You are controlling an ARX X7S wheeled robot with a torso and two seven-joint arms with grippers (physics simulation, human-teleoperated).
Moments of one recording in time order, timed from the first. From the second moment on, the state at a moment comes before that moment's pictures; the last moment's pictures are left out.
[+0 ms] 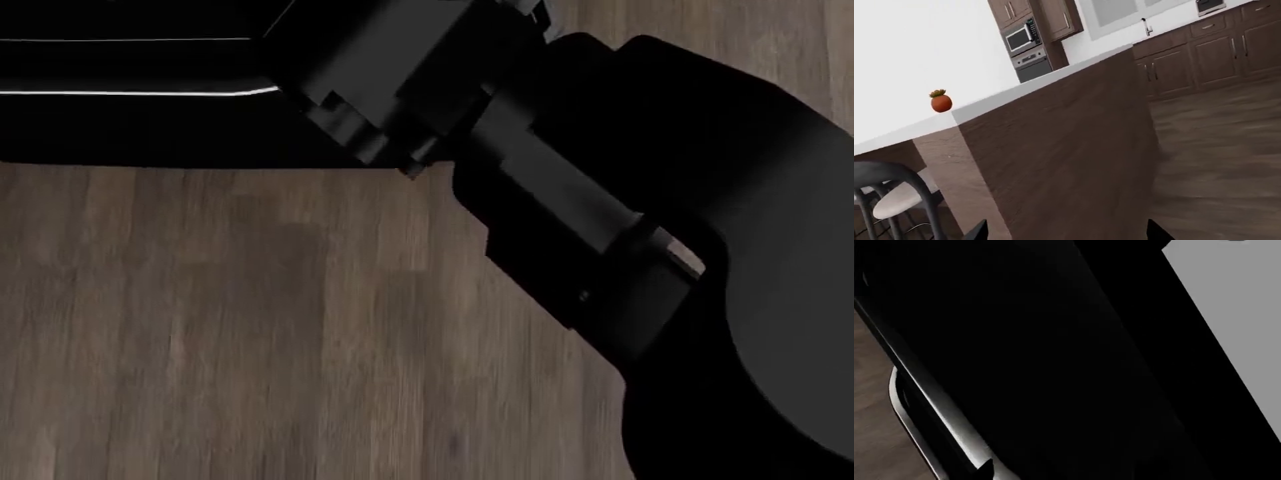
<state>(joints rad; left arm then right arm) -0.12 -0.49 -1.73 -1.29 -0.15 0.71 -0.22 1.94 0.00 -1.54 0.78 1.11 0.19 0.11</state>
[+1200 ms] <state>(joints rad) -0.14 -0.45 -1.78 -1.19 -0.16 0.64 -0.14 1.97 0.13 -1.51 0.51 1.14 0.23 0.26</state>
